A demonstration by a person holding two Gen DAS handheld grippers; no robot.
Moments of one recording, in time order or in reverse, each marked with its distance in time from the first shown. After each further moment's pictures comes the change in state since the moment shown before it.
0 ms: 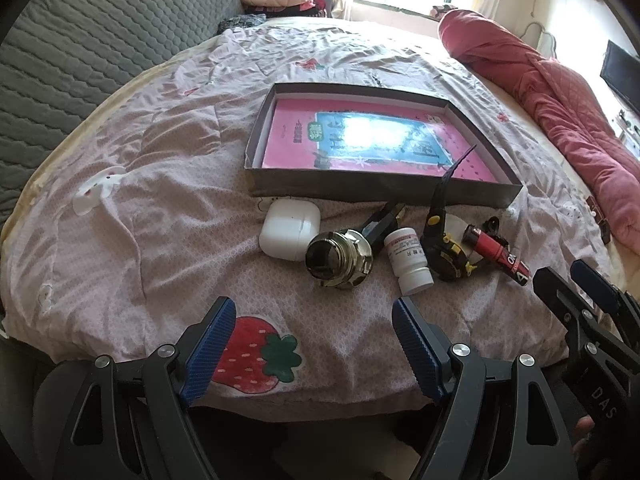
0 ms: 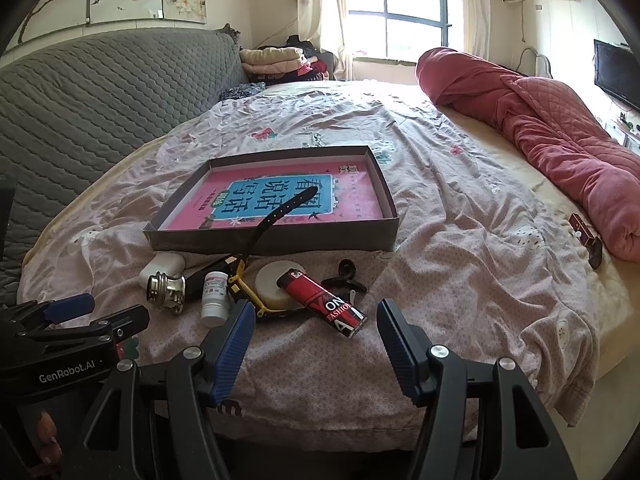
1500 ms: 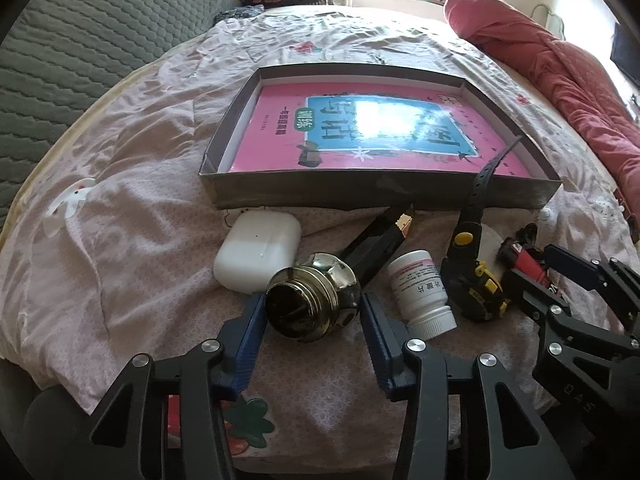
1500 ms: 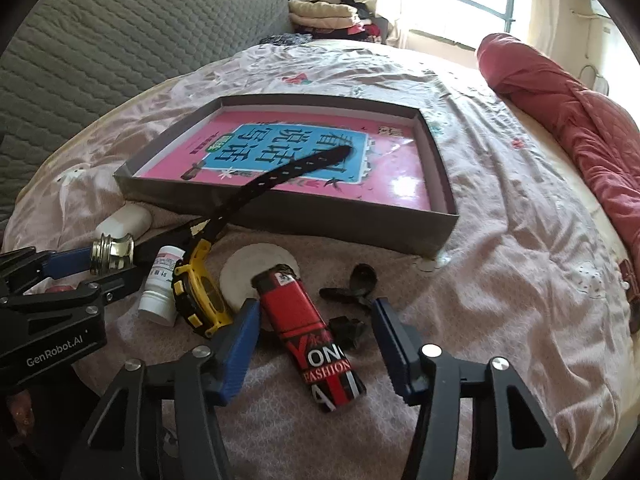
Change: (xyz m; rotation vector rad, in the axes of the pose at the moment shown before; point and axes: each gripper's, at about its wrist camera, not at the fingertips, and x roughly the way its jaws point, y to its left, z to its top) left arm 0.059 -0.022 0.021 0.019 0.048 0.049; right arm 0.091 -0.004 0.015 -0.190 0.151 0.097
